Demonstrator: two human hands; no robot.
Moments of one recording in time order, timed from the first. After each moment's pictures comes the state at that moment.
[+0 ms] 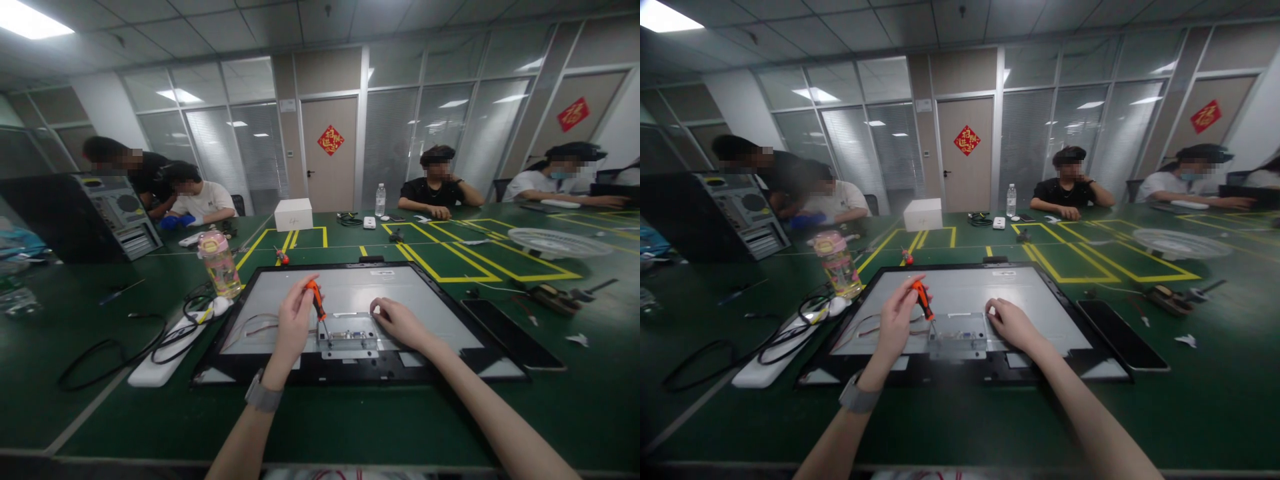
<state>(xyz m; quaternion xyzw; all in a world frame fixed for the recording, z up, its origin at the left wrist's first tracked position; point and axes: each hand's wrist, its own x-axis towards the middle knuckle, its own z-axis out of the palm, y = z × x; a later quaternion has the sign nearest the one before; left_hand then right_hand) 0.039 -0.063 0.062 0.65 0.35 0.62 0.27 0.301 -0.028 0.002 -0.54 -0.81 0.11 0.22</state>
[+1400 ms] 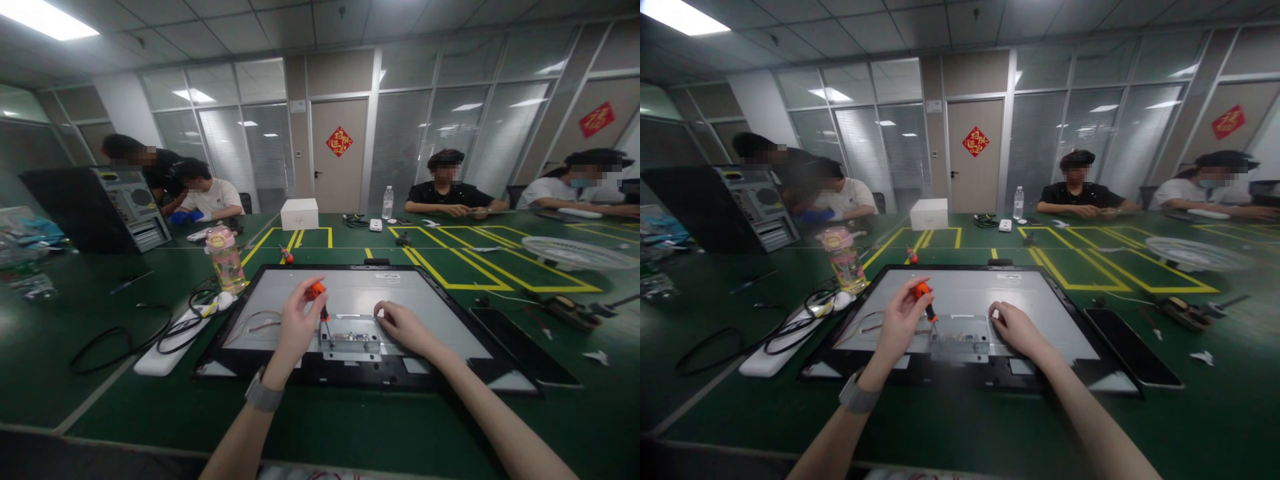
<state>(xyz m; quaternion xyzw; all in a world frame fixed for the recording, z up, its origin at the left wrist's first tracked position) 0.041 -0.063 0.057 0.62 0.35 0.64 0.29 0.303 -0.025 0.000 -0.53 -0.81 0.11 0.22</state>
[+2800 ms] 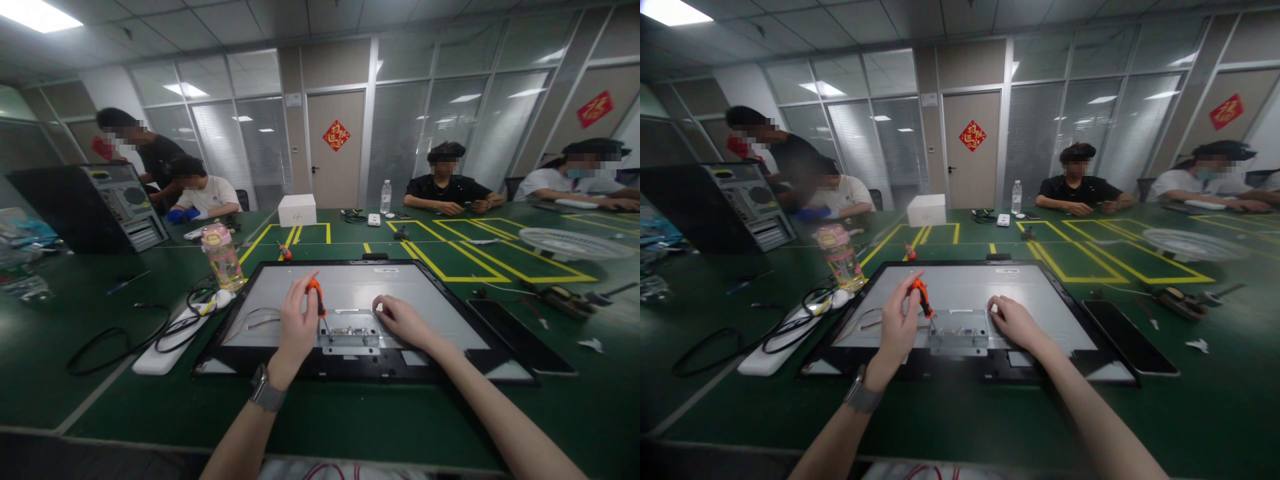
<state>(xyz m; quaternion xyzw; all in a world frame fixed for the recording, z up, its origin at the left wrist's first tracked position) 0.041 -0.070 0.054 0.69 0.40 0.61 0.07 0.305 -0.024 -0.003 -0.52 -0.82 0.10 0.22</state>
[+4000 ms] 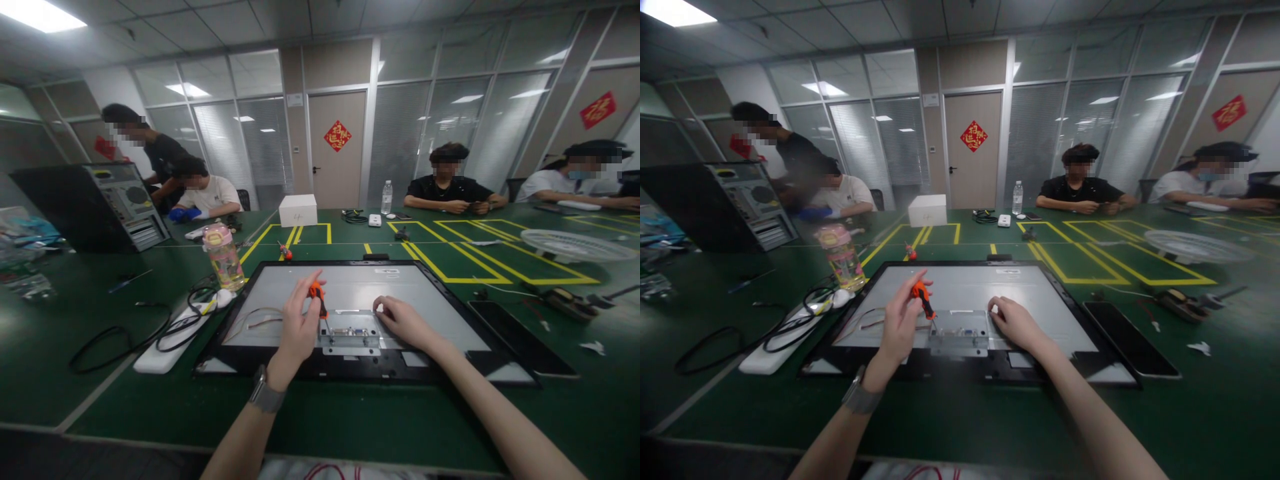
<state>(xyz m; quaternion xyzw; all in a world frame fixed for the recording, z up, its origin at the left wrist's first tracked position) 0.041 -0.072 0.055 0.71 0.35 0.60 0.14 0.304 -0.024 0.000 -0.52 -0.82 0.10 0.22</state>
